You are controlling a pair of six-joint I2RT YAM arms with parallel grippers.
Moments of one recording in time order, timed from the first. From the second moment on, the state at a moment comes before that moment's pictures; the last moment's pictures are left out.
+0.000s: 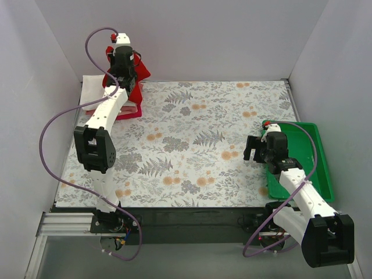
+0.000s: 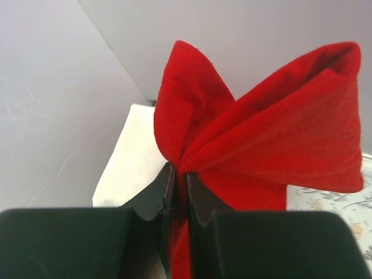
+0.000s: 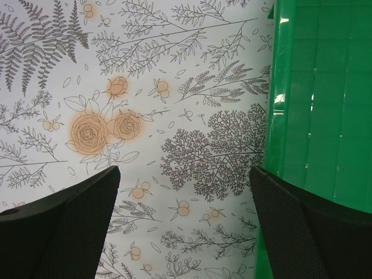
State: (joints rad) left arm -0.20 1.98 1.91 -0.12 -0.72 0.15; right arm 0.15 0.96 0.51 -0.27 0.00 0.20
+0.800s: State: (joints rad) left arm 0.08 2.13 1.90 -0.19 -0.48 0.00; right arm 0.15 0.97 0.51 -0.27 0.01 0.20
